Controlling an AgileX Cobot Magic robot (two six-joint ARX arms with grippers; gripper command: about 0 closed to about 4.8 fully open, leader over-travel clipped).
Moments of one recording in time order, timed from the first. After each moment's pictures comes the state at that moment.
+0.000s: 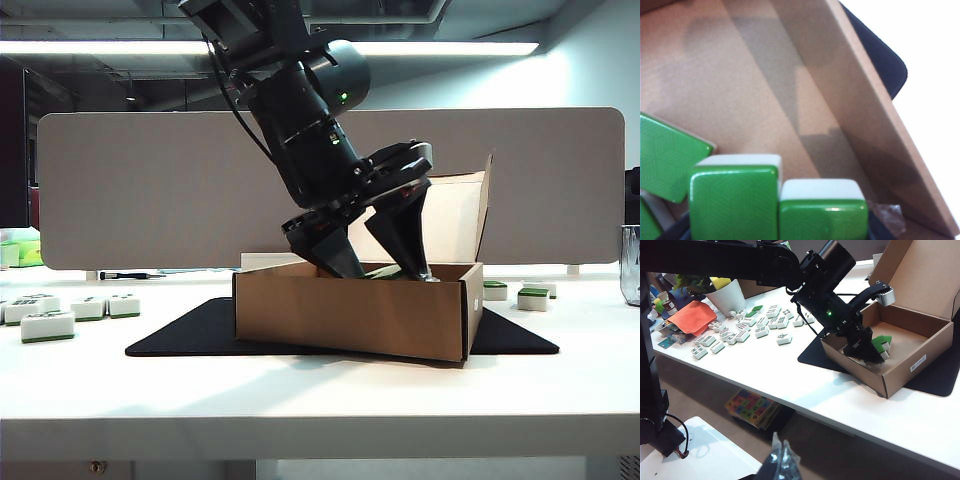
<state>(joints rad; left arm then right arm) -0.69 2.04 1.62 -0.61 0.29 0.11 0.05 0.01 0.94 -1.19 -0.67 0.19</state>
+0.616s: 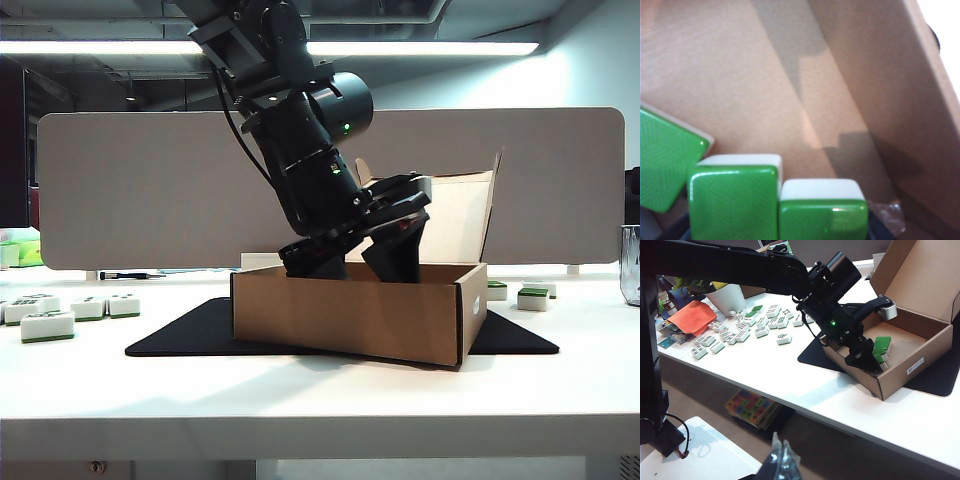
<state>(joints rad) -0.69 2.09 1.62 -0.62 0.28 0.11 0.05 0.01 0.94 -1.19 -0.67 0.19</state>
